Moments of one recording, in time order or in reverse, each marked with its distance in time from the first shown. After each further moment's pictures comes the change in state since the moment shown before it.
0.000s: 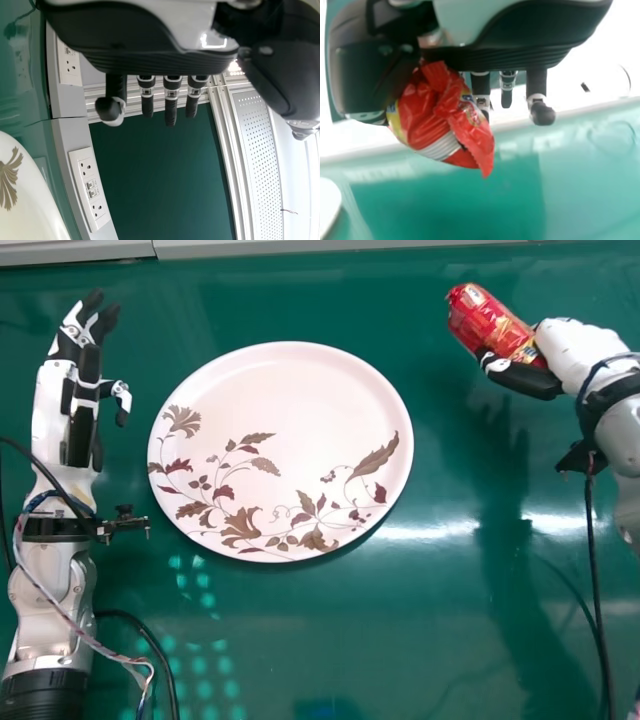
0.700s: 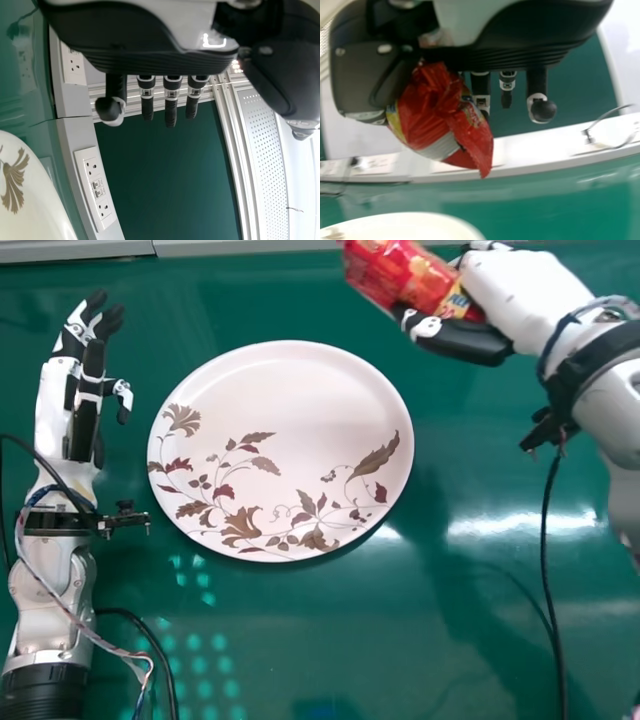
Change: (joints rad) left arm -0.007 -0.001 -0.001 -0.036 0.005 0.052 0.007; right arm -0.096 0.072 0.056 -0.293 0.020 -0.071 0.165
